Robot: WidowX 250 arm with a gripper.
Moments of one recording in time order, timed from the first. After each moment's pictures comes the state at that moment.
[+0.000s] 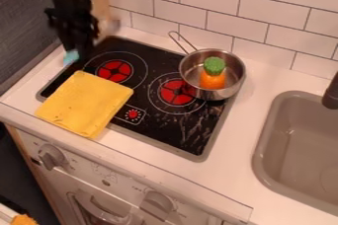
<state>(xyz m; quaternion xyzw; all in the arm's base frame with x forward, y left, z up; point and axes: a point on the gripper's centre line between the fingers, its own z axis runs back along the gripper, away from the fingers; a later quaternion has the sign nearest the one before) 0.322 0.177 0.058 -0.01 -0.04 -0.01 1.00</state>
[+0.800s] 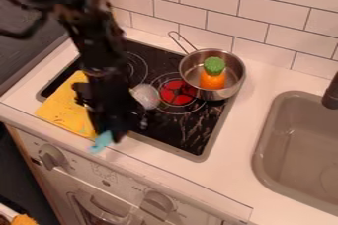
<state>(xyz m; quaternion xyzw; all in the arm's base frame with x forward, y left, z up) 0.231 0.049 0.021 0.00 -0.01 0.00 1.00</state>
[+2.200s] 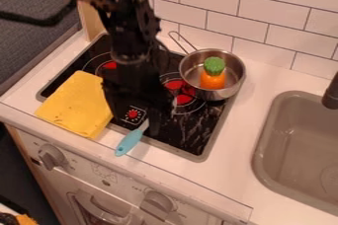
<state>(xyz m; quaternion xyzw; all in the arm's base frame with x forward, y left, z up) 0.251 0.021 0.047 0.00 -0.05 -0.02 1.00</state>
